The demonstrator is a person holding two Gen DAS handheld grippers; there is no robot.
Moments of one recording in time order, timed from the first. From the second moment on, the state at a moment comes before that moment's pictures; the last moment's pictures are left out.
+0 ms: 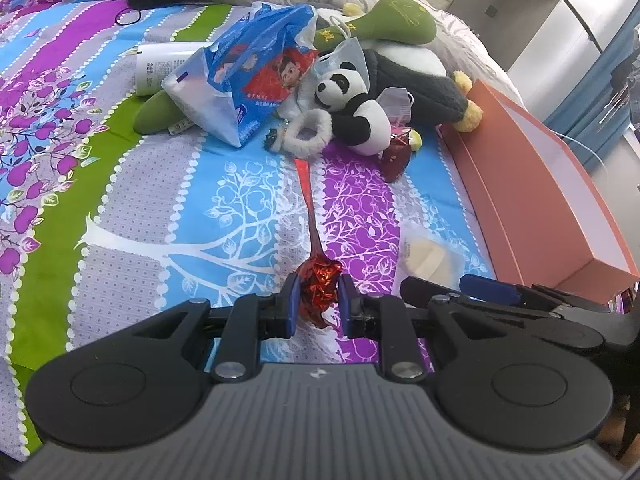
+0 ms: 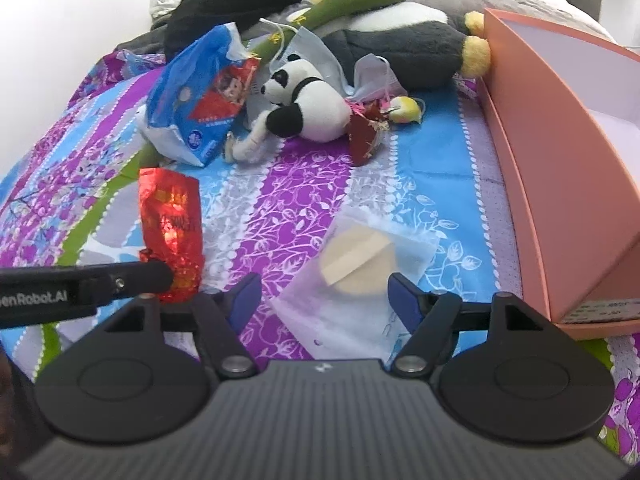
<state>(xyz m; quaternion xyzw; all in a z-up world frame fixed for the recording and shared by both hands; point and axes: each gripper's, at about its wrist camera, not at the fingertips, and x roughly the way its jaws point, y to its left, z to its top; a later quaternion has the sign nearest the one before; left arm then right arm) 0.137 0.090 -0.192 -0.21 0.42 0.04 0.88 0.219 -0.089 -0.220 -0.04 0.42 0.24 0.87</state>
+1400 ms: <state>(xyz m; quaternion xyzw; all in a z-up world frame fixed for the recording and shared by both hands) 0.125 0.076 -0.168 -0.20 0.39 0.04 0.90 0.213 -0.093 -0.213 -0.08 0.40 0.24 0.88</state>
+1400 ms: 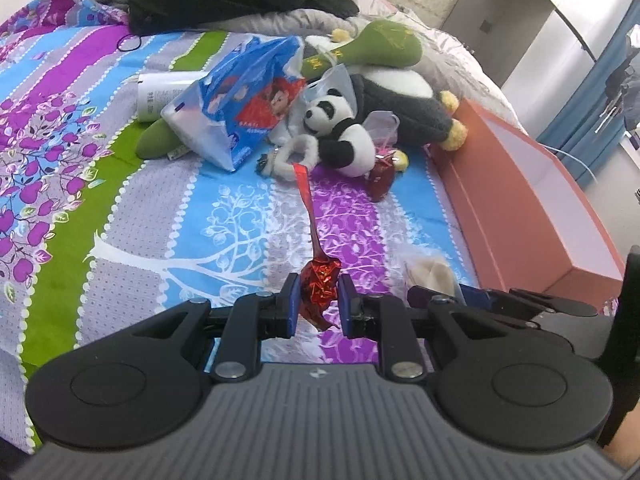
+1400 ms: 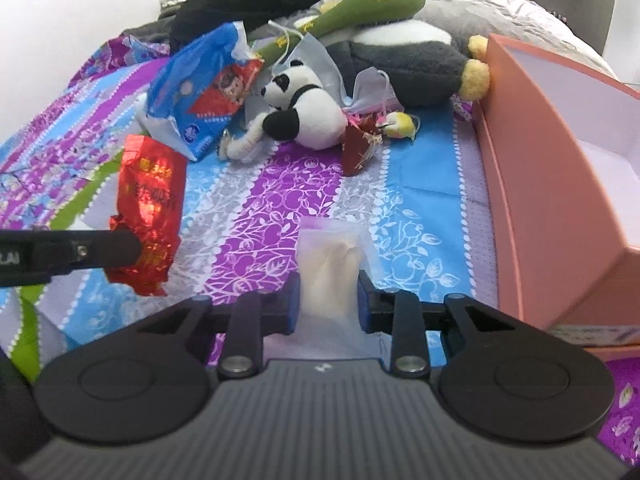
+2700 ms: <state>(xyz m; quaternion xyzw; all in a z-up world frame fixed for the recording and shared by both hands) 0.245 -0.046 0.015 -0.14 0.31 -0.15 0.93 0.264 -0.206 -0.011 -0.02 0.23 0.20 0.95</state>
